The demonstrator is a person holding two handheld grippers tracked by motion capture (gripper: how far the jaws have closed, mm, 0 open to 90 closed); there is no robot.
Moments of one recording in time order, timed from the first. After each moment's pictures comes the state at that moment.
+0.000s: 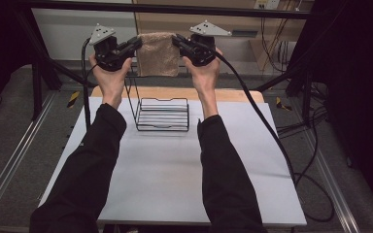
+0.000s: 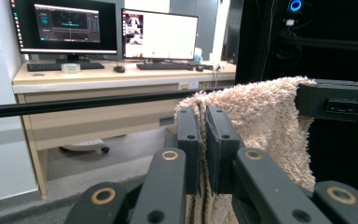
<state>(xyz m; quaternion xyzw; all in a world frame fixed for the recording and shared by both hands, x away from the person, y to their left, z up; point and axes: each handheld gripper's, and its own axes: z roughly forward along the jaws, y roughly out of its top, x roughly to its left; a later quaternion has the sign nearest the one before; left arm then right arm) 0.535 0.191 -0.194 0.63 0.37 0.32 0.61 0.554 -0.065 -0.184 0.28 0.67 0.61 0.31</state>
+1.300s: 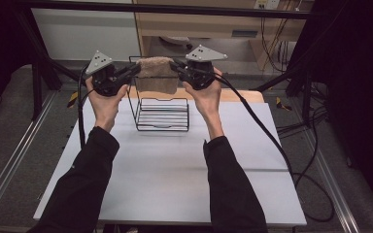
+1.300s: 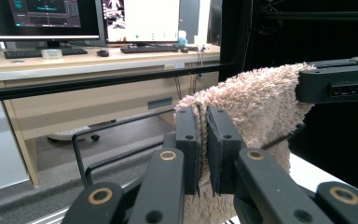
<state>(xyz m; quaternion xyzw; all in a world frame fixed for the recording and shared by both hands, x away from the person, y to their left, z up) 0.498 0.205 -0.240 0.66 0.34 0.30 0.60 0.513 -0.065 -0.219 0.24 0.72 0.58 0.30</state>
